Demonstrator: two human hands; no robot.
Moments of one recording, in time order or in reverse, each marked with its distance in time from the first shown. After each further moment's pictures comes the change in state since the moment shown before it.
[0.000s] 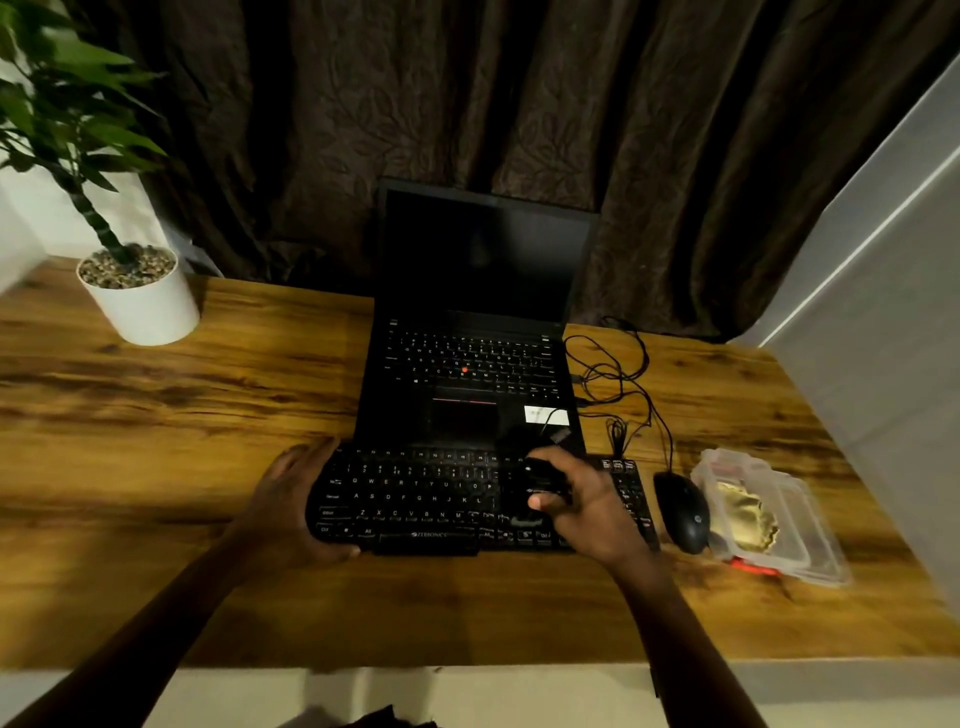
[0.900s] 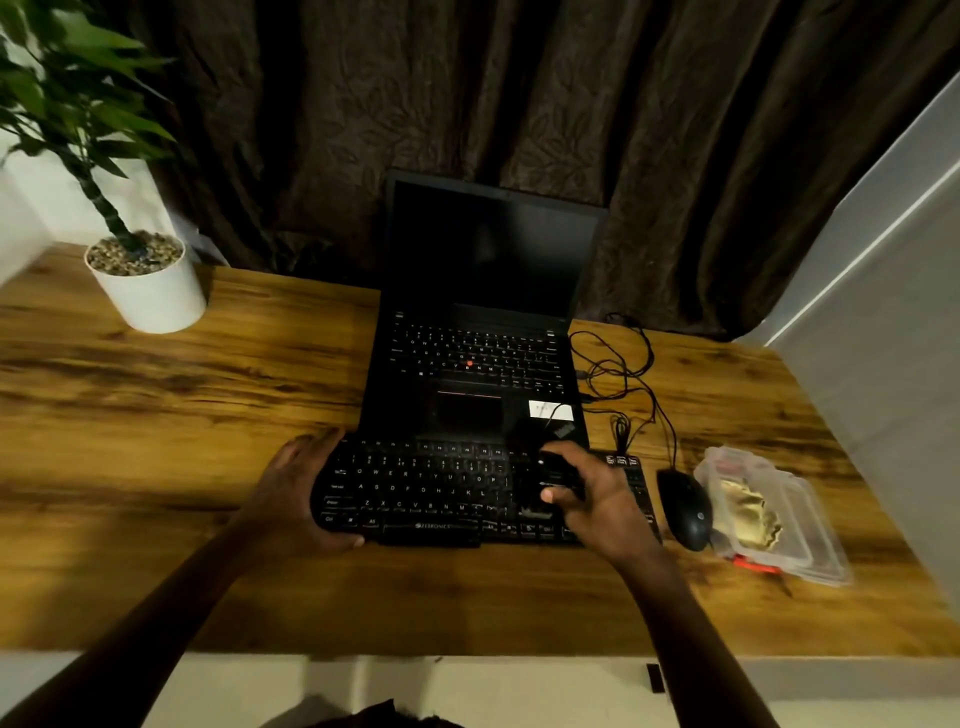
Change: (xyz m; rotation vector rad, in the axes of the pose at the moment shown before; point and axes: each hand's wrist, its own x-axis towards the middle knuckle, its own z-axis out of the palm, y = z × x) left_hand -0.002 0.004 -0.002 -0.030 -0.011 -0.014; right_hand -0.007 -0.001 -0.002 -0.097 0.041 0.019
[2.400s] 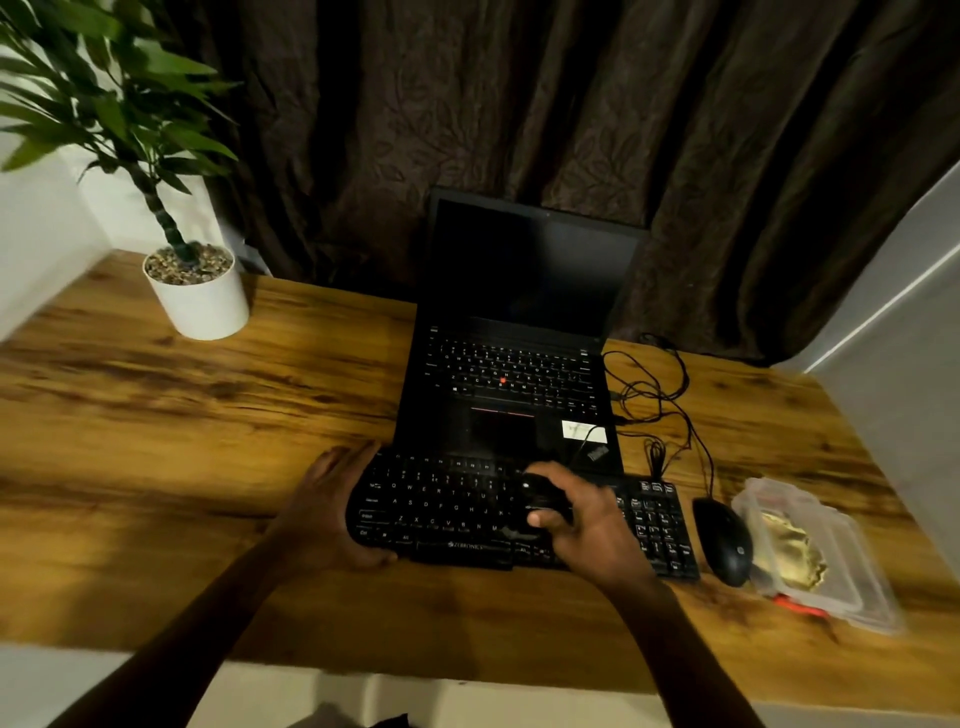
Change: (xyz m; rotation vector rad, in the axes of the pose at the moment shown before) left_hand 0.000 -0.008 0.005 0.050 -0.018 -0.044; right_hand 0.012 -0.033 0.033 0.020 -0.102 -0.048
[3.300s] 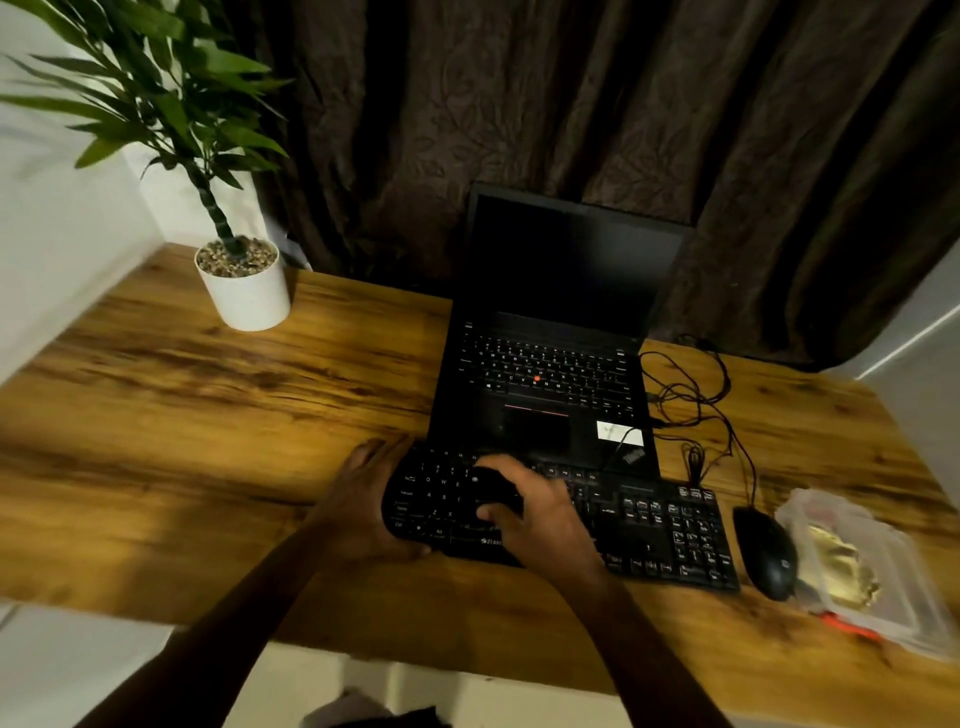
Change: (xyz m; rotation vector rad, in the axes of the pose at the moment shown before) left_hand 0.000 0.005 -0.002 0.008 0.021 0.043; right_hand 0.022 -0.056 0.055 0.020 -0.058 -0.064
